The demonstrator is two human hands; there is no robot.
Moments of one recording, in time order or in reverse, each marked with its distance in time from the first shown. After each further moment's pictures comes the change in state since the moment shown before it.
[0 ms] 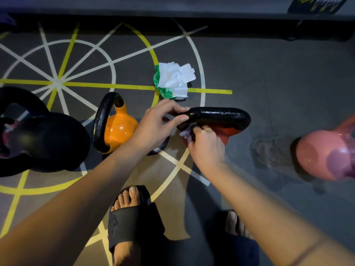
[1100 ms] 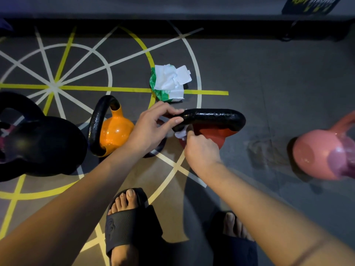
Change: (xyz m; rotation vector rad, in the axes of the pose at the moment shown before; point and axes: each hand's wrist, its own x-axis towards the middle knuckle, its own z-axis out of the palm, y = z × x) left_hand 0.000 -0.005 0.004 0.005 0.046 0.025; right_hand 0.001 0.004 -0.002 -0.049 -0.209 -0.085
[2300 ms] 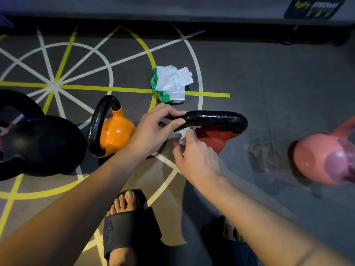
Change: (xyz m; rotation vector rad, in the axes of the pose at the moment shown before) left_hand -0.003 0.000 0.002 -0.034 0.004 -0.017; right_hand -0.024 -0.020 -0.010 0.130 0.069 -0.016
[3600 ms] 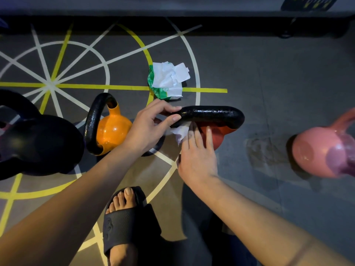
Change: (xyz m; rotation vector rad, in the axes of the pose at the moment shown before) left_hand 0.000 0.004 0.000 0.031 -0.001 -0.003; right_hand -0.006 0.017 0.021 -0.533 -0.036 -0.166
